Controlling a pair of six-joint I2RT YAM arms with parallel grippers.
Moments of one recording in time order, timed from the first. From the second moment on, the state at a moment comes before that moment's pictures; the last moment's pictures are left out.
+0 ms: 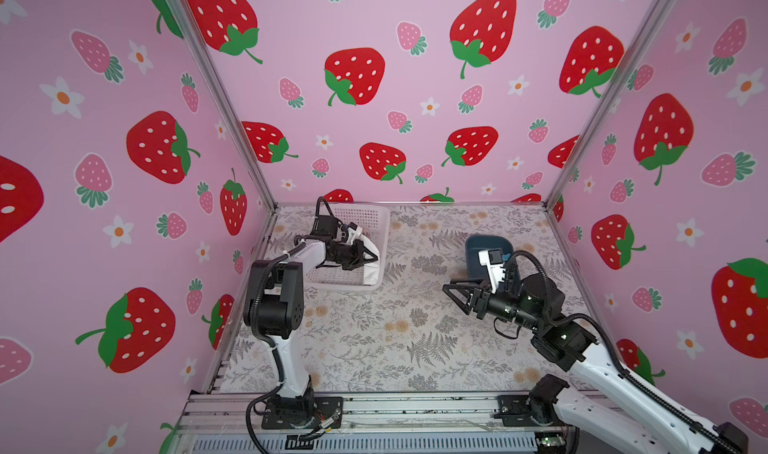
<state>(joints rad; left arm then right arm) -0.10 1.94 1.29 -0.40 0.90 -0.37 0.75 0.76 0.62 0.02 -0.42 0.64</state>
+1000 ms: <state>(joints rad) -0.13 2.14 1.40 -0.41 0.89 -0.40 0.75 0.82 0.60 0.00 -0.42 0.64</state>
